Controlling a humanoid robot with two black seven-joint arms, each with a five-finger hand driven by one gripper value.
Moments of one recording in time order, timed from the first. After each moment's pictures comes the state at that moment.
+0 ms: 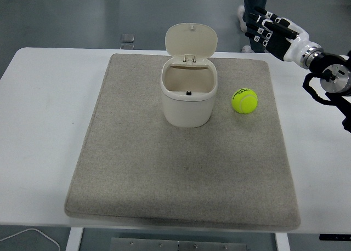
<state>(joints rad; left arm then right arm) 0.06 0.00 -0.04 -0.13 0.00 -0.12 -0.03 1.11 -0.31 0.38 0.63 0.17 0.19 0.03</state>
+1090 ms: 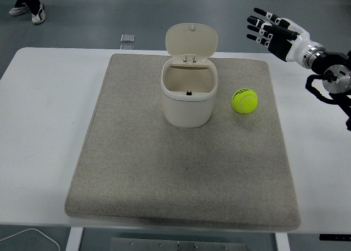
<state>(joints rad) 0.06 0.00 -0.04 -0.12 0.00 -0.12 -0.03 1.12 -0.32 0.36 0.63 0.09 0.20 0.04</state>
